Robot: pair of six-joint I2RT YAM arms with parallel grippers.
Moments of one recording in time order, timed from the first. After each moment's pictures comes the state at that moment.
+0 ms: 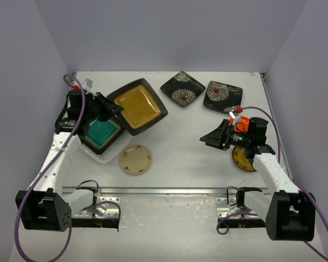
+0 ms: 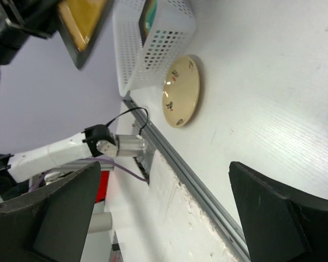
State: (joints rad) left arm -0.07 1.11 0.95 -0.37 0.39 -0.78; right arm -0.06 1.05 0.44 0.07 -1.09 0.68
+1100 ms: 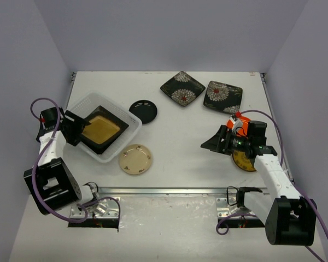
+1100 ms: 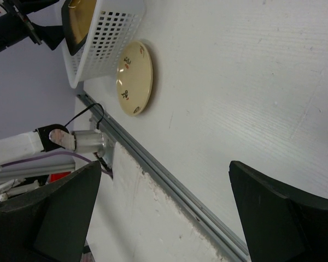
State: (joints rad) left arm 0.49 1.28 0.81 -0.43 0.26 -0.72; right arm -0.06 1.00 0.48 -0.26 -0.93 0.40
